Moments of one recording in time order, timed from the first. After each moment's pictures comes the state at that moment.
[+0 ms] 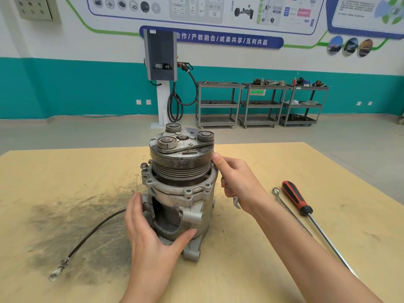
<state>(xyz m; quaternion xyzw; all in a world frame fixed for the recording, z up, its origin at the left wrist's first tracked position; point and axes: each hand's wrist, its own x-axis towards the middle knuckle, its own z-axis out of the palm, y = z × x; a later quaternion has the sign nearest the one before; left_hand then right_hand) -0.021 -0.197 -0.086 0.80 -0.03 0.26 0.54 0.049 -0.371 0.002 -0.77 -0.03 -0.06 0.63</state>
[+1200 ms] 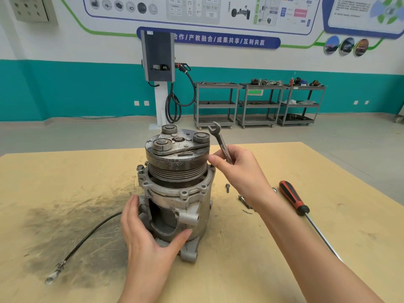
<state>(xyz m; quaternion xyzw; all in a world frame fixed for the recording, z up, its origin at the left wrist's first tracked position) -0.020 -0.196 -0.087 0.79 -0.04 0.27 0.54 0.045 -0.382 0.017 -0.81 -0.10 -0.19 0.55</state>
